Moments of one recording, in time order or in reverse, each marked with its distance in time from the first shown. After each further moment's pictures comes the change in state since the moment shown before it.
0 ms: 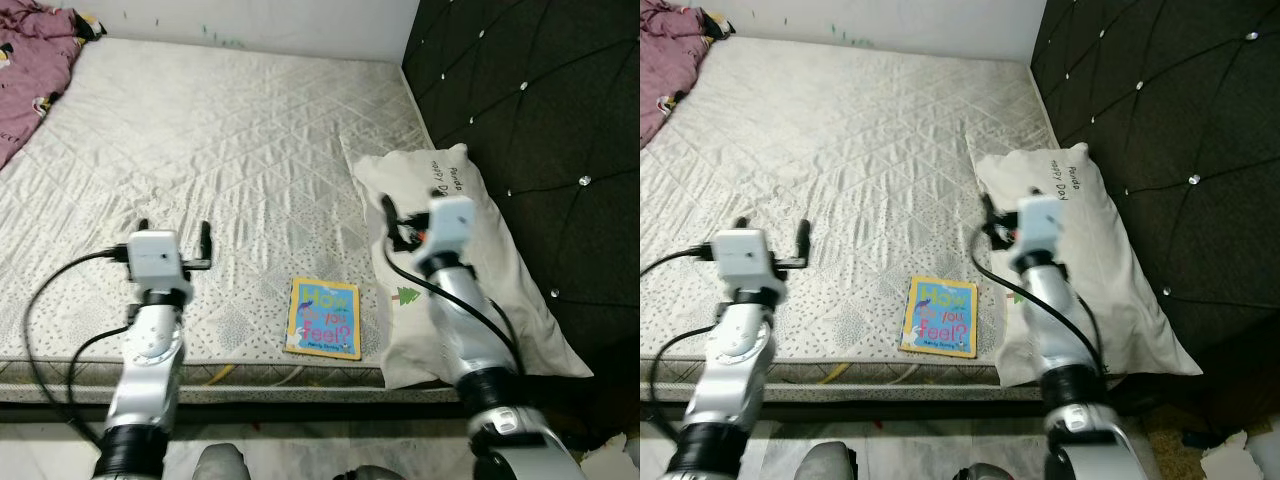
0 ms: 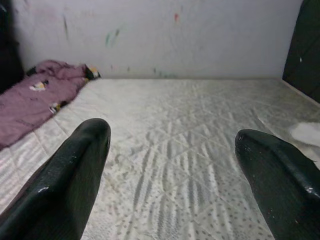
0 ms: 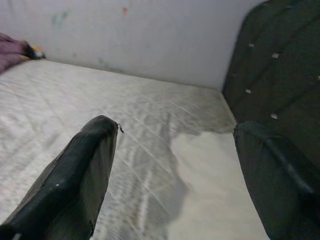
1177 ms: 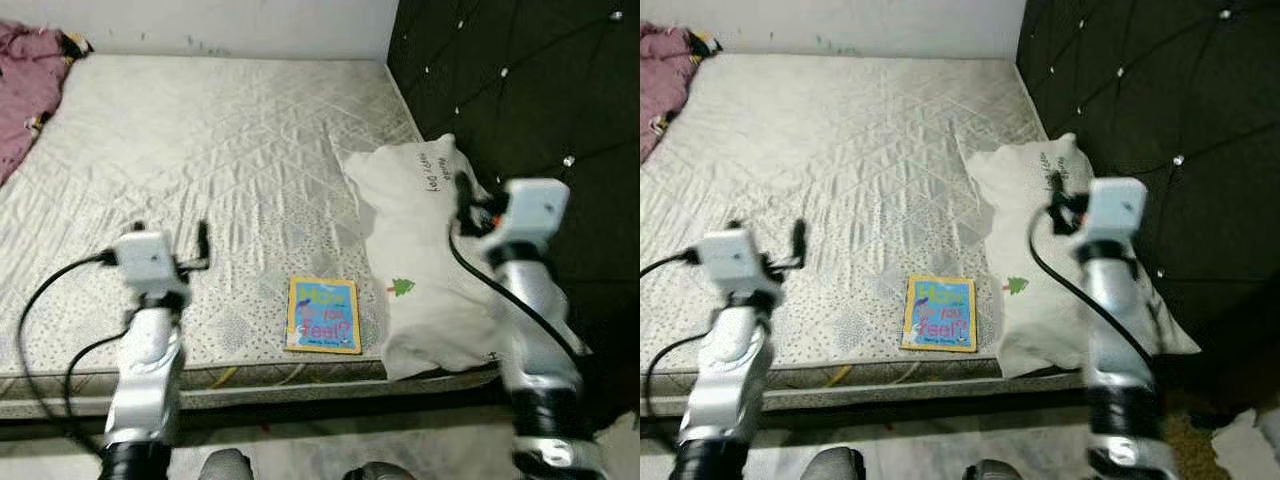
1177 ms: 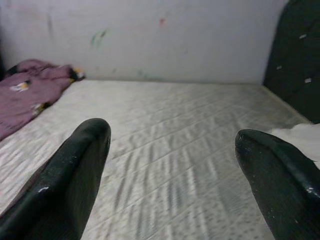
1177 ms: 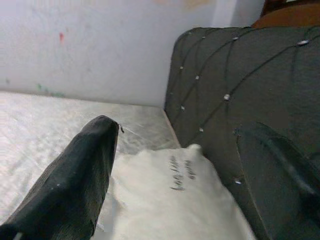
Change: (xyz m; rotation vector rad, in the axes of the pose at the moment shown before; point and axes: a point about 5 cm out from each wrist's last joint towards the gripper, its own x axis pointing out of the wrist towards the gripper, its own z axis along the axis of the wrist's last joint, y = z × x) left arm 0.000 -0.014 0.013 -0.101 0.013 -0.028; right arm -0.008 -0.035 0.052 -0.048 -0.094 -0.158
